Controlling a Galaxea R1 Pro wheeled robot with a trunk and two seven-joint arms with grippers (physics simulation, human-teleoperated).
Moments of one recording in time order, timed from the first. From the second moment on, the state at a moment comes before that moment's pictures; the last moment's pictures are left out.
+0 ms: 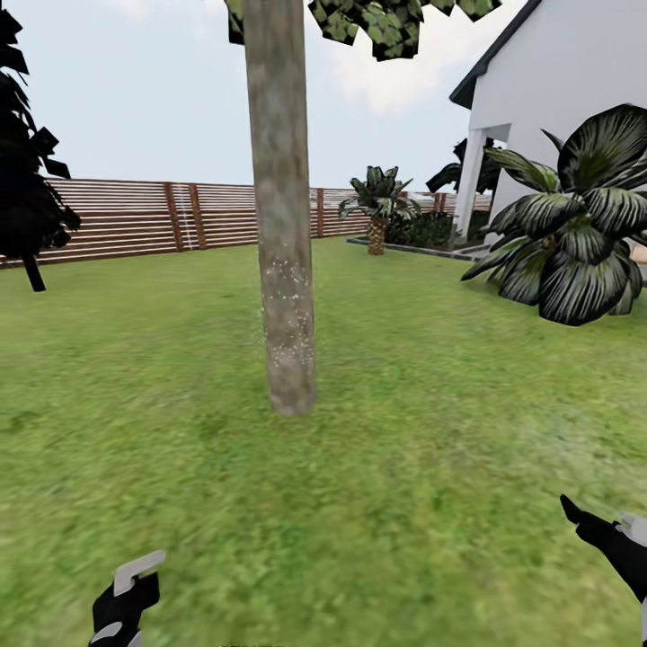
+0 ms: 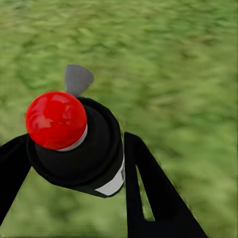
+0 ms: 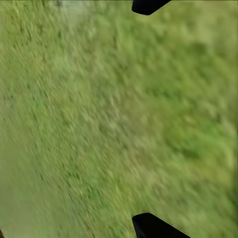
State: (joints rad) left arm -0.51 0.09 0.87 -0.18 -0.55 -0.35 0.13; right arm -0.52 -0.22 -1.15 -0.71 0.31 -0.03 0.62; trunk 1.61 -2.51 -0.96
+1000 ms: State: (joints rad) left arm -0.51 0.09 0.87 -0.18 -0.51 -0.35 0.13; right arm -0.52 -0.22 -1.15 -0.71 0.31 -0.03 0.62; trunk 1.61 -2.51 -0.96
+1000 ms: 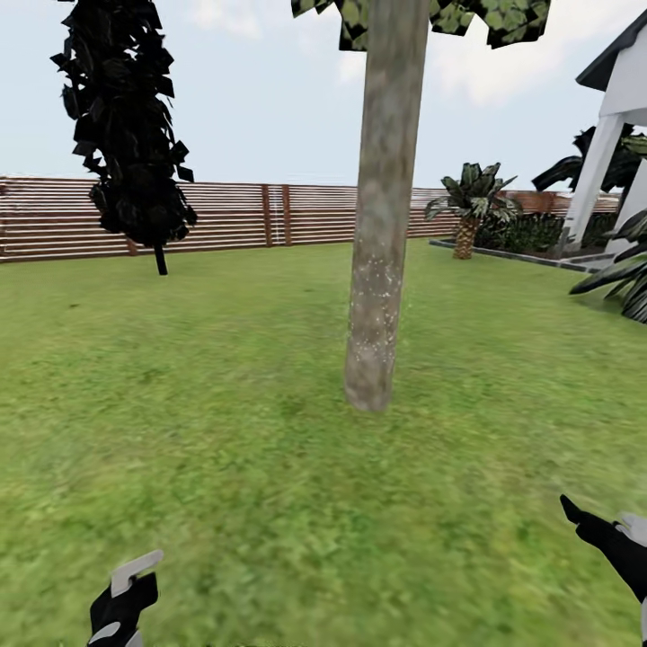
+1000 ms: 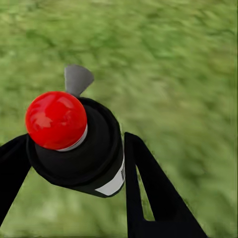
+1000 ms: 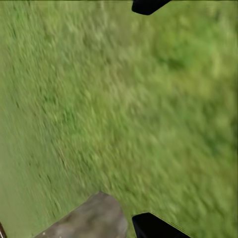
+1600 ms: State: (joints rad) left arm -0.51 0.09 0.87 -0.18 -0.51 -0.35 0.13; right arm -0.52 -0.22 -1.15 -0.71 0.31 -0.03 0.62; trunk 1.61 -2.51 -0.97
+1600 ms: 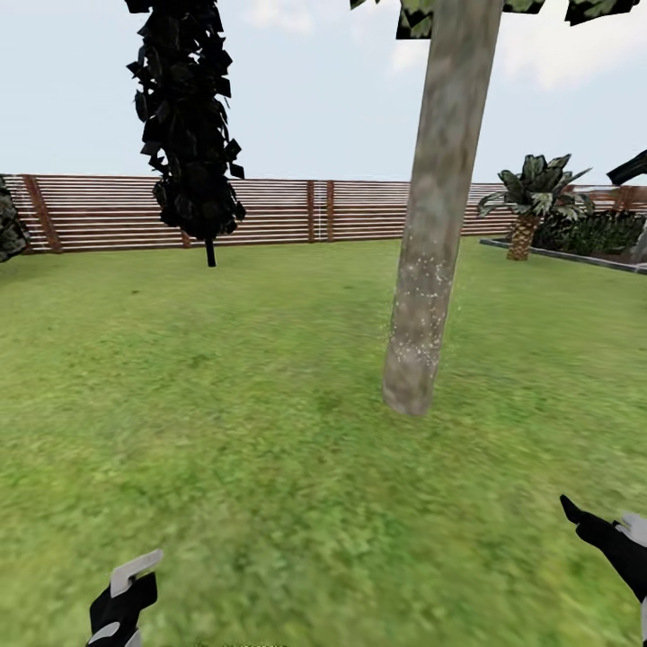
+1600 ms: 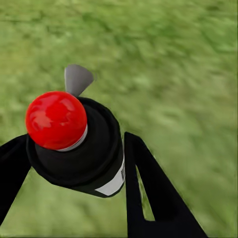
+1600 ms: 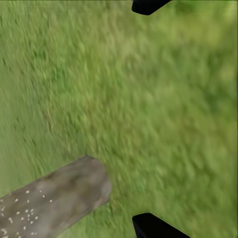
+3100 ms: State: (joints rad) left arm -0.51 0.10 0.90 -0.18 -0.51 -0.35 0.13; right arm -0.52 -0.22 -1.15 -0.71 0.31 -0.03 0.62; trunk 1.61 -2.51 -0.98
